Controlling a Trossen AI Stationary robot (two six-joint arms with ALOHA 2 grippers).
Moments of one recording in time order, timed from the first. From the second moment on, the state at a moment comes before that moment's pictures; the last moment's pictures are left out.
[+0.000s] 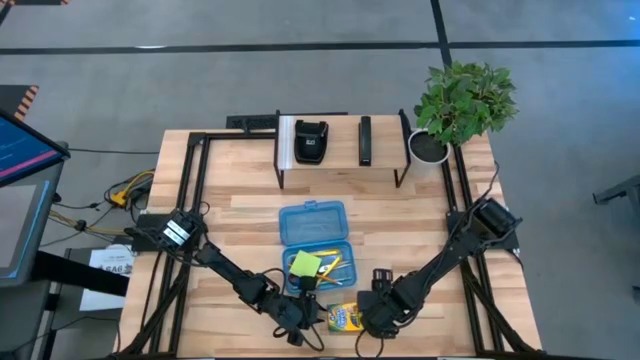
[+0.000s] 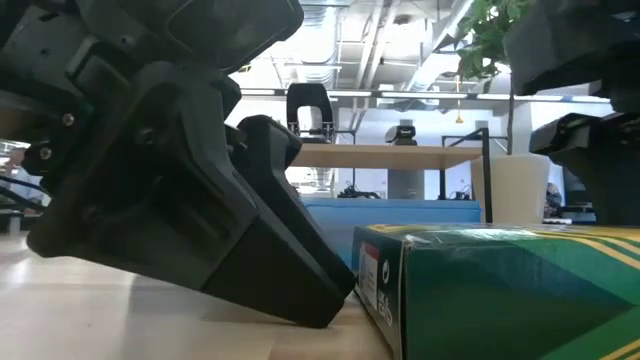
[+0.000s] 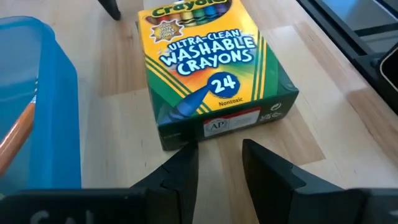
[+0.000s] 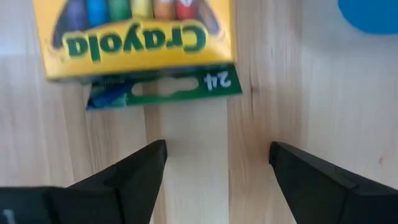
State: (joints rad) left arm -0.60 2.11 1.08 0.36 -0.33 -0.22; right arm 0.65 1.97 1.24 -0.61 0.14 0.69
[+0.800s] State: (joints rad) left arm -0.60 2.11 1.08 0.36 -0.32 -0.23; right arm 0.65 1.96 1.28 -0.49 0.19 0.64
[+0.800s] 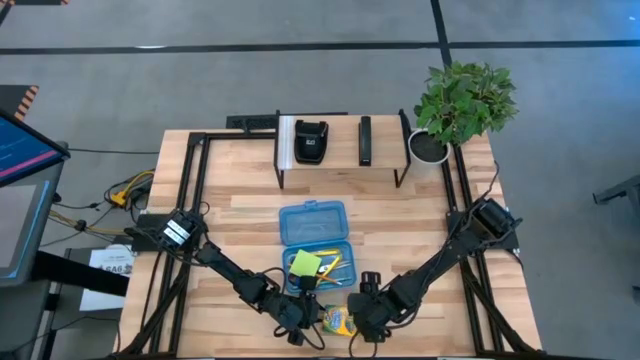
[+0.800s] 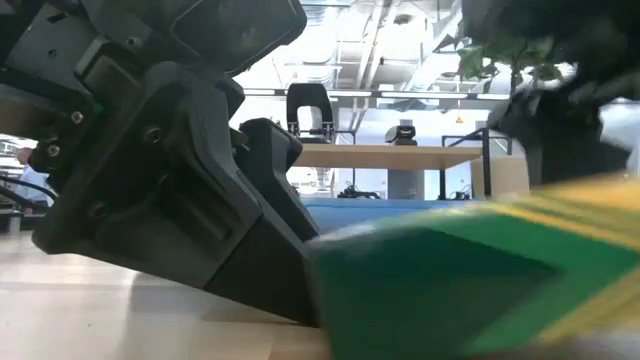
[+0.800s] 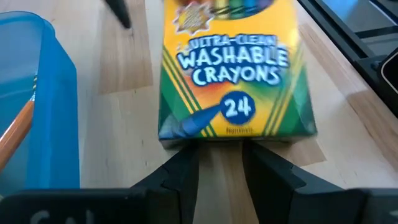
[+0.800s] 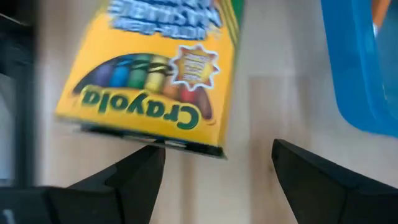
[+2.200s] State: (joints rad) left arm -0.59 2.11 1.08 0.33 -0.32 -0.23; right arm 0.59 1.95 1.40 -0.37 0.26 0.36
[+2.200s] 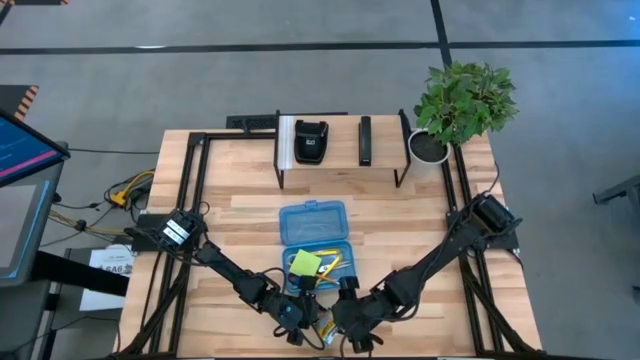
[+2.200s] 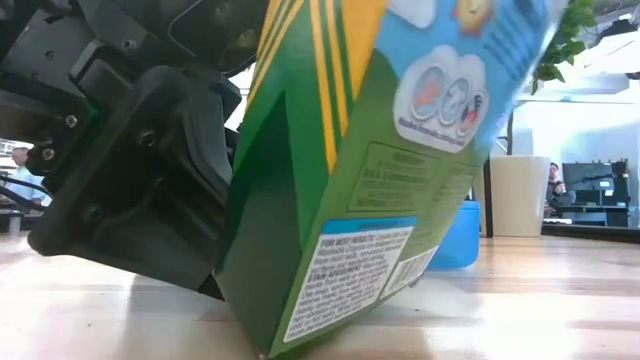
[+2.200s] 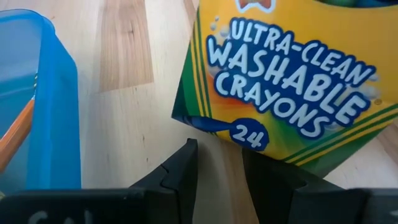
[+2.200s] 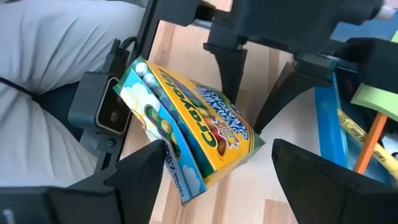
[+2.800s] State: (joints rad) left arm -0.59 2.11 1.08 0.30 -0.28 -0.23; right arm 0.54 1.95 1.40 -0.35 0.26 0.33
